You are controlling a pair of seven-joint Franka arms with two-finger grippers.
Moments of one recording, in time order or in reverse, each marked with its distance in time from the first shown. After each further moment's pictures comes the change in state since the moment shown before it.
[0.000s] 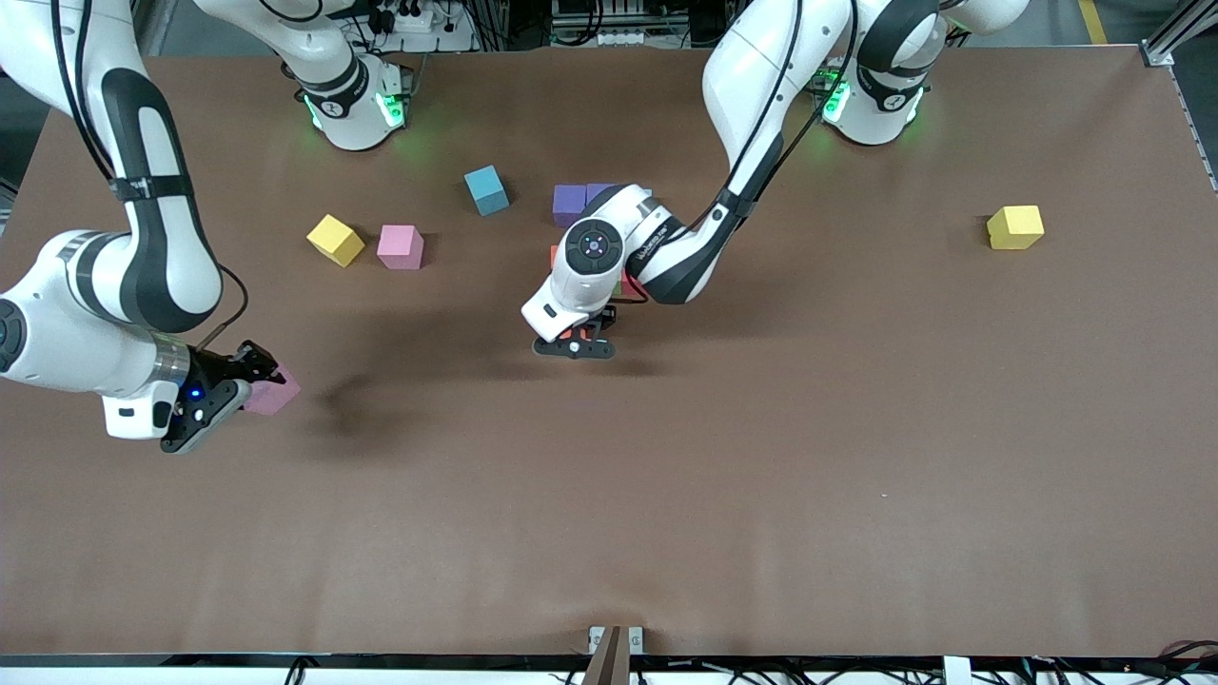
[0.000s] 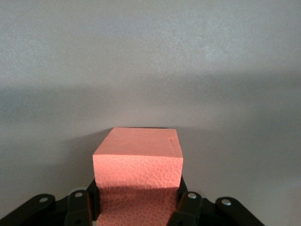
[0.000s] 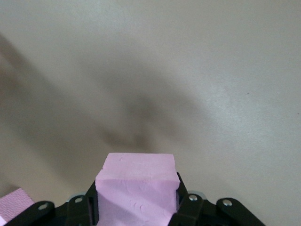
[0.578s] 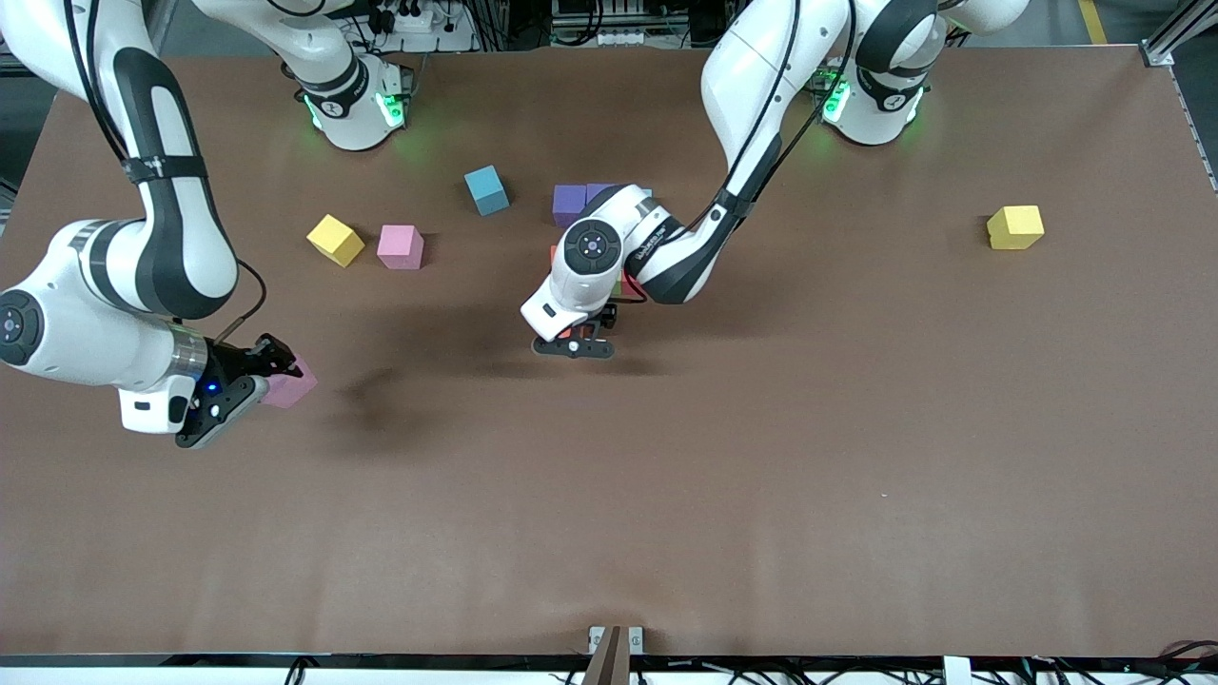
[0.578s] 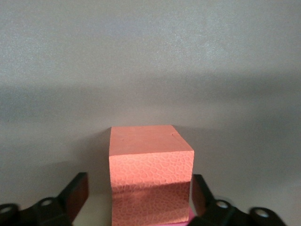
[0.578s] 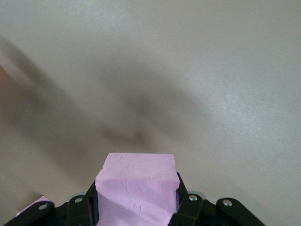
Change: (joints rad) left arm -0.001 0.001 0.000 0.000 0.000 0.001 0.000; right arm 0.033 -0.027 0.011 0.000 0.000 -0.030 0.083
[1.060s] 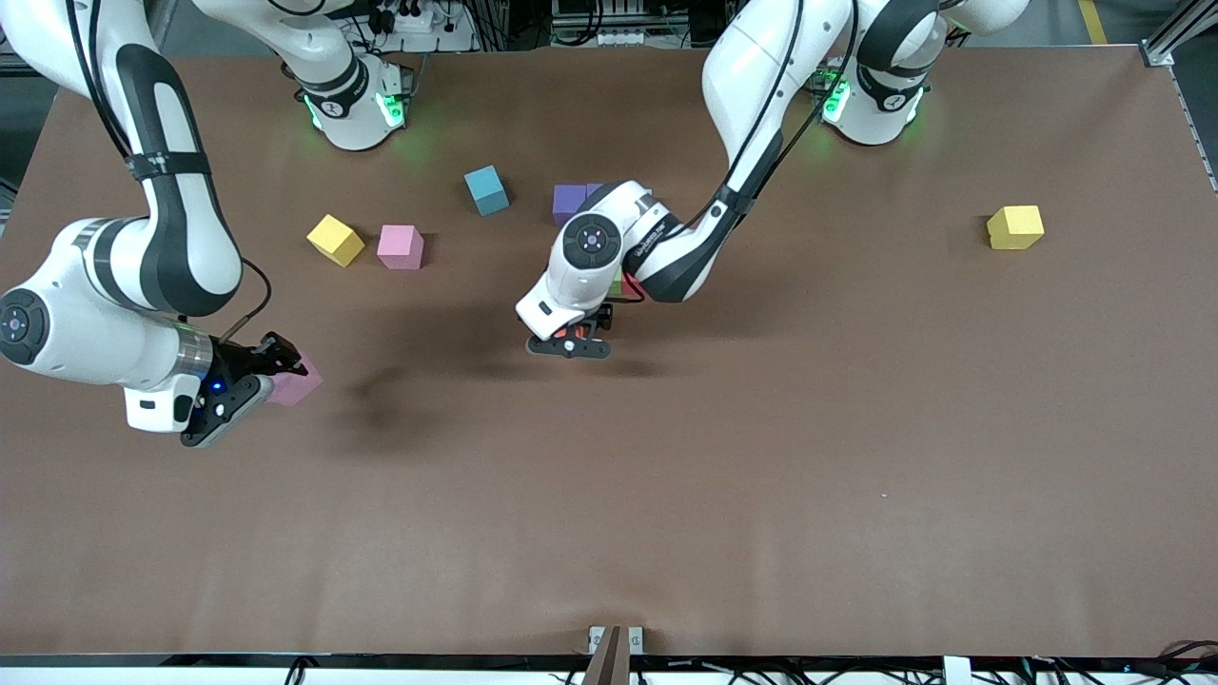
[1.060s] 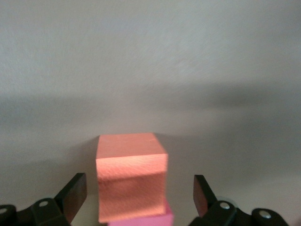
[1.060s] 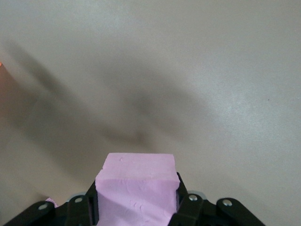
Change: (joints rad) left arm 0.000 -0.041 0.005 0.028 0.000 0.011 0.000; right arm 0.001 -0.002 0.009 0.000 0.000 -0.004 0.017
